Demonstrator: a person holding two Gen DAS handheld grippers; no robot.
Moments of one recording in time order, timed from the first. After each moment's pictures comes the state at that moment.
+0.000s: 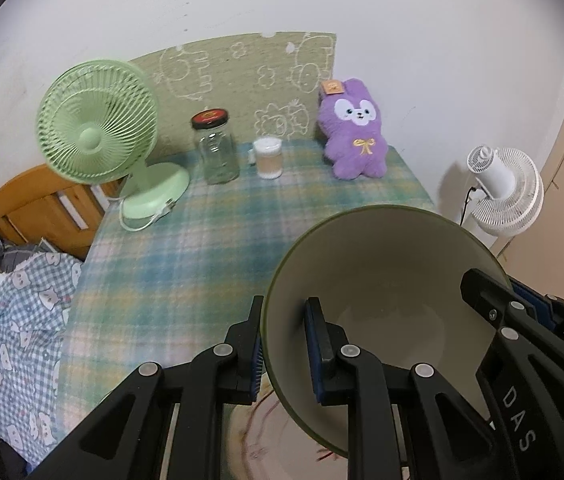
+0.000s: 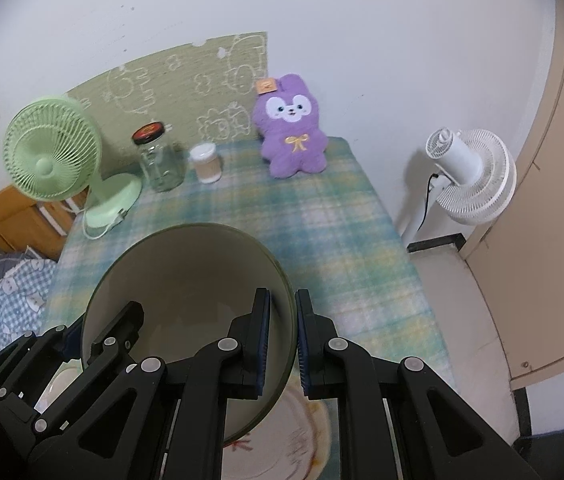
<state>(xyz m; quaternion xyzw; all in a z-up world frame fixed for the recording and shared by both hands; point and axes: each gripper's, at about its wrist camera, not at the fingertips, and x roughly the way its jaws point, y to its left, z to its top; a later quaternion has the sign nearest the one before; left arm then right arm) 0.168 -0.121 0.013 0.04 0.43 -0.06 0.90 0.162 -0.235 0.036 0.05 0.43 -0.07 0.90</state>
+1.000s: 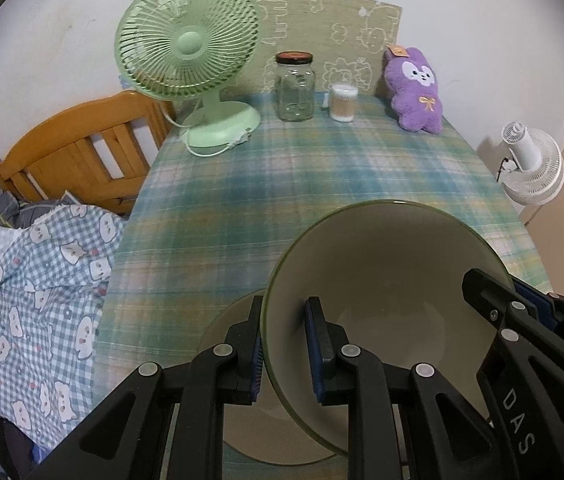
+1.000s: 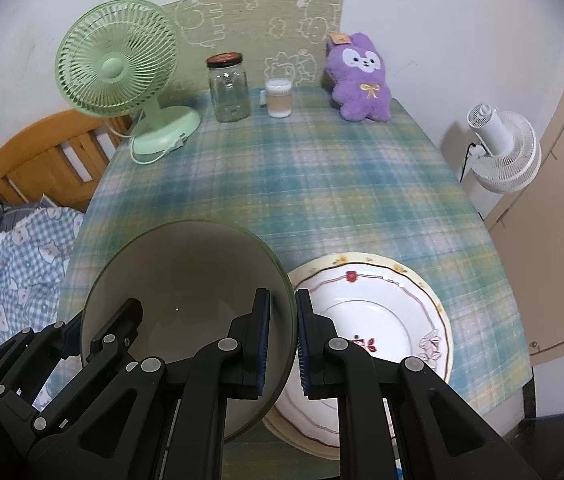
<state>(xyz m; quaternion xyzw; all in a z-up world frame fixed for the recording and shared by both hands) 0.126 0.018 -0.037 0.03 0.47 -0.04 0.88 0.121 -0.090 -0.015 0.03 0.48 -0.05 0.88</state>
